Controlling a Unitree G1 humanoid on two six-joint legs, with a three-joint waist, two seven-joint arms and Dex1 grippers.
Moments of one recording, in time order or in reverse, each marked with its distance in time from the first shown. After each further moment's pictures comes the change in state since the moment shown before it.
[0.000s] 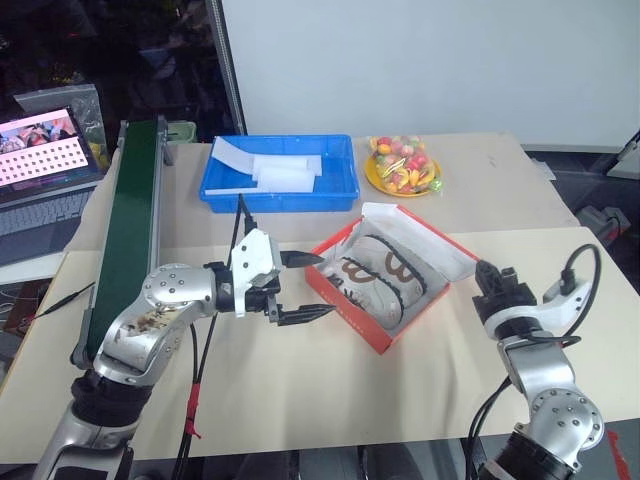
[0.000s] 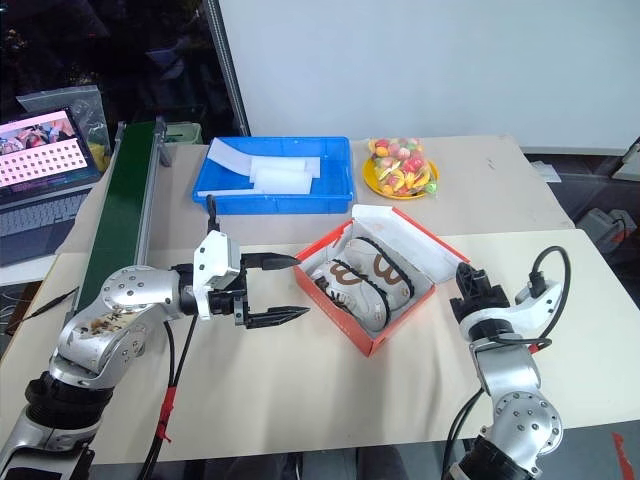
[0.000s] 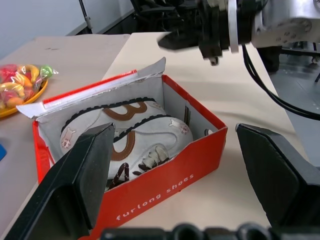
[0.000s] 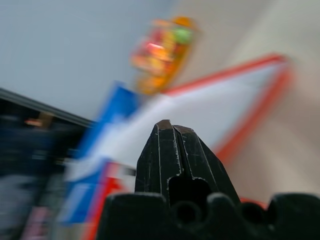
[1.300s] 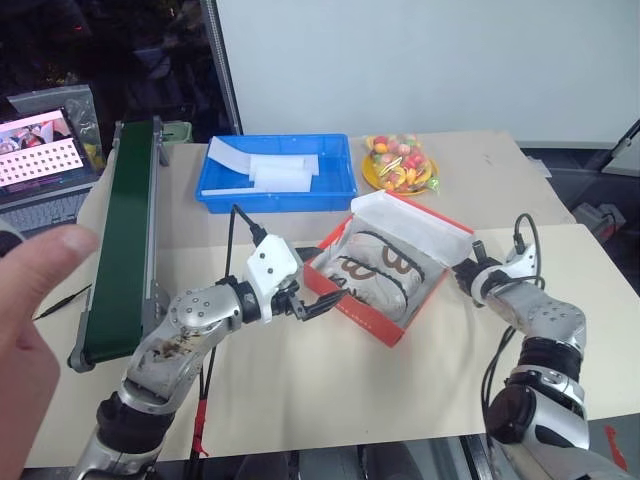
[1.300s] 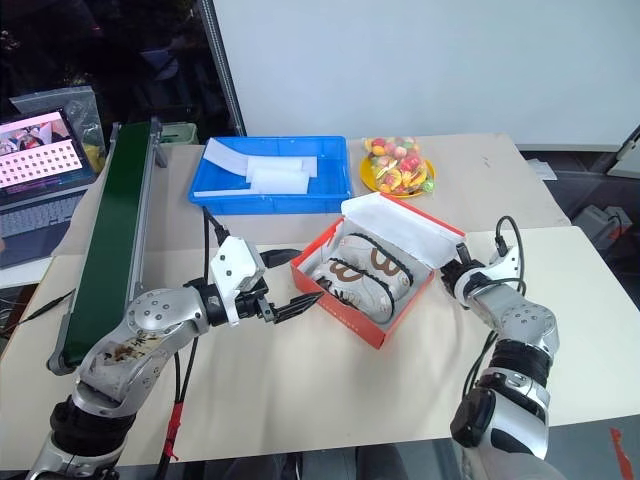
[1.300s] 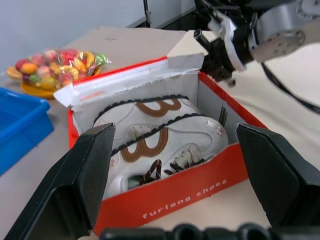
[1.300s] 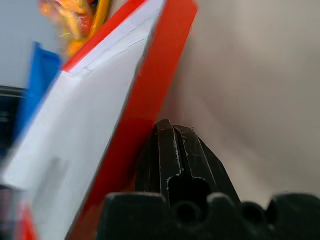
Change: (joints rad) left arm 0.082 -0.135 -0.031 -0.155 0.116 0.132 0.343; right arm -0.474 -0.346 -0.043 1.047 -0.281 0.085 0.136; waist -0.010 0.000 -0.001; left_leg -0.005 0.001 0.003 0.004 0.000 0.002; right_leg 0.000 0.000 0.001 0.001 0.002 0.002
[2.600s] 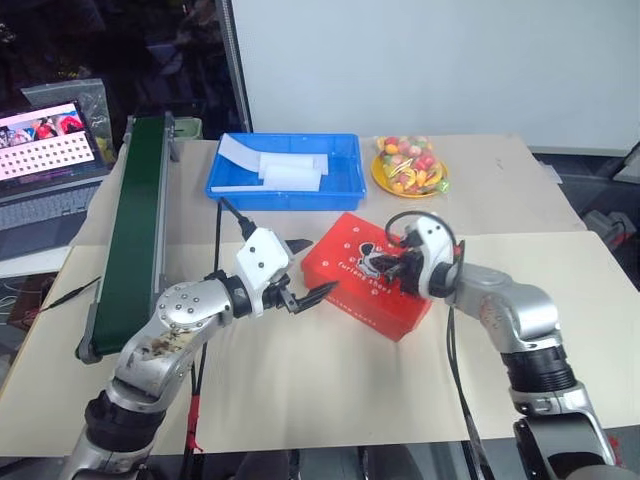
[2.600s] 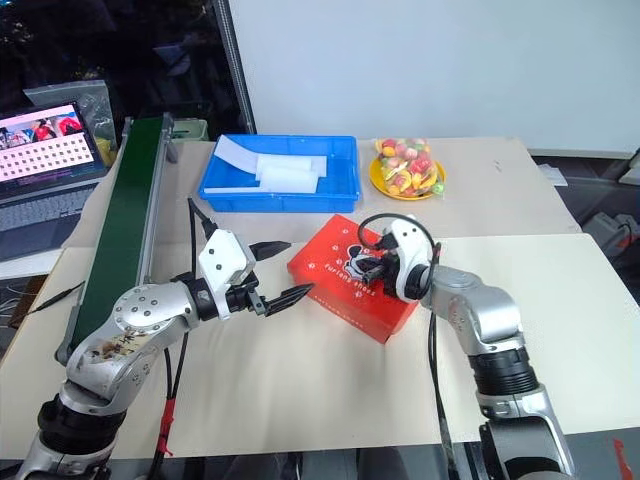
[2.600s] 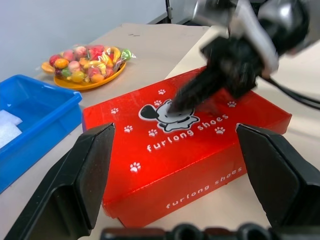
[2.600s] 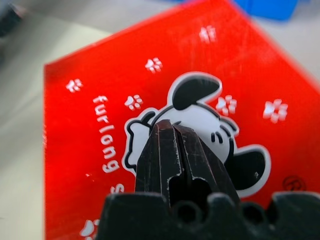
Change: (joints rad) left arm -0.008 0.036 0.026 -0.012 0.000 0.005 0.013; right arm 0.123 -0.146 0.833 -0.620 -0.471 -0.023 0.481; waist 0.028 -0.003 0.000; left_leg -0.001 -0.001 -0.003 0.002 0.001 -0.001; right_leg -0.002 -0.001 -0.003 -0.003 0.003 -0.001
